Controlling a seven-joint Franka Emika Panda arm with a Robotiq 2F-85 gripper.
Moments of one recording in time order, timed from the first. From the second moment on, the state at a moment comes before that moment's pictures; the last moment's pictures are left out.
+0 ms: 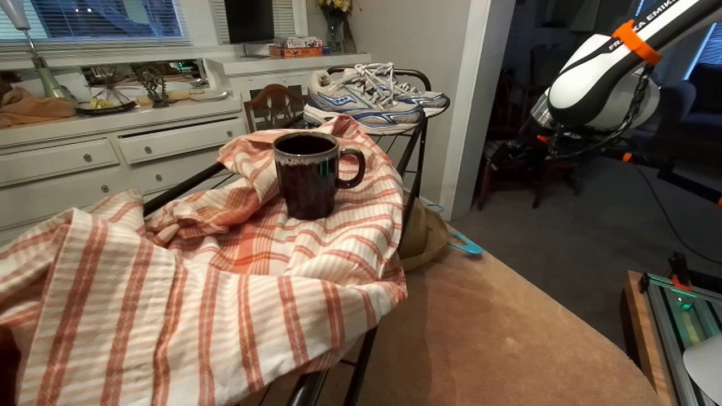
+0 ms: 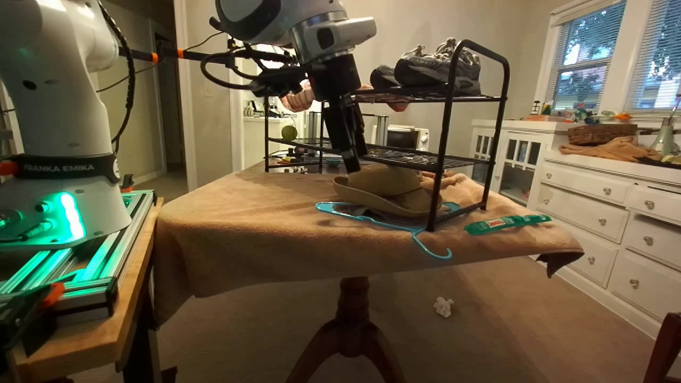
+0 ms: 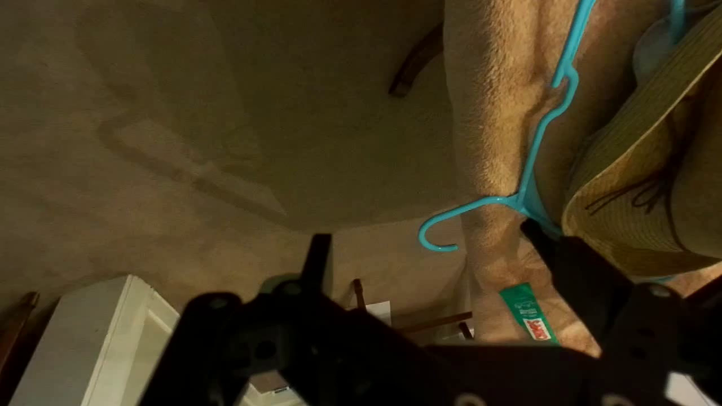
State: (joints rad) arm -0.18 -0.12 -0.35 -2.66 0.27 2.91 -0.13
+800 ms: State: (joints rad) arm -0.14 -0.10 -0.36 -2.62 0.44 2.82 -0.18
